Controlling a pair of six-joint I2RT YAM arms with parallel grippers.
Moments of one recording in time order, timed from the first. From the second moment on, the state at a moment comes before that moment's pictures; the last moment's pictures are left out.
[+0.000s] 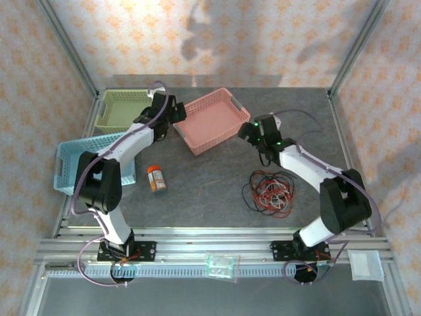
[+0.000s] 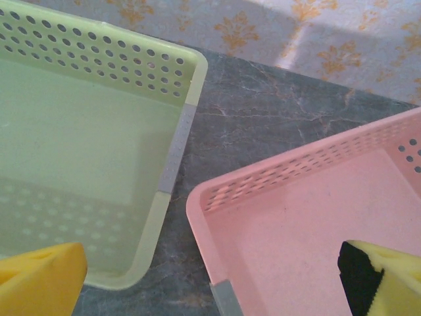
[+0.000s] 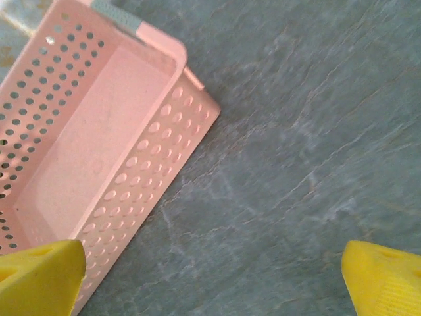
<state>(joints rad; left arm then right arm) -0.26 1.77 1.36 -0.26 -0.30 -0.46 0.42 1.55 1.01 -0.22 0.17 0.81</state>
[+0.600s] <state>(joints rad) -0.16 1.63 1.18 -0.15 0.04 -0.52 0.62 1.95 1.44 -0.31 0.29 1.07</state>
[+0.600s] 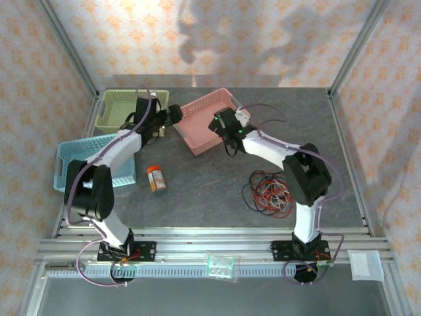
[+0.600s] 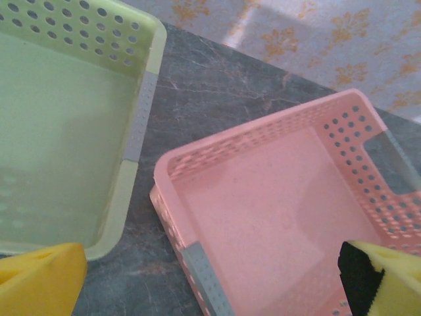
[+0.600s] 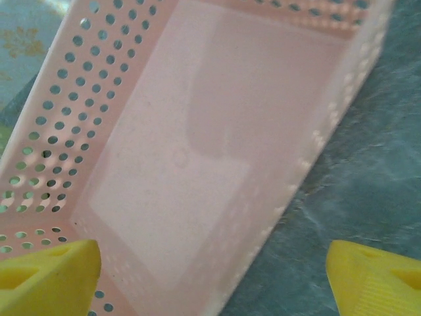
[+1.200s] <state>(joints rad) -0.27 1.59 1.11 -0.11 0.06 -0.51 0.63 2.13 1.65 -0.49 0.34 1.04</state>
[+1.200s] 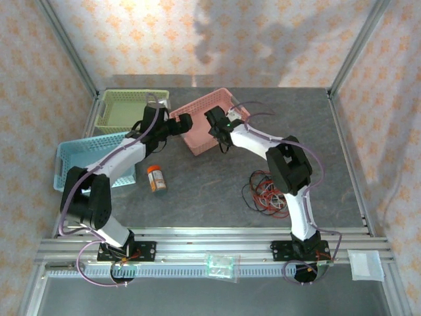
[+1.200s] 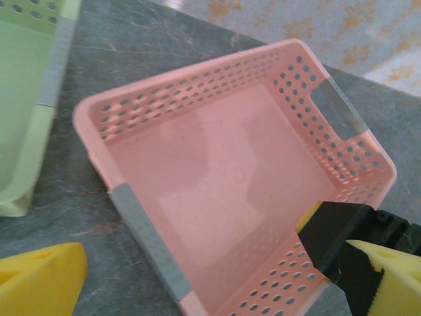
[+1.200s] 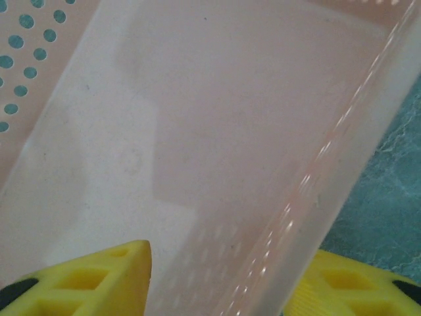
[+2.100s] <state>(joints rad) -0.36 1.66 1.15 -0.11 0.06 -0.49 0.40 2.09 1.61 -0.48 0.19 0.64</state>
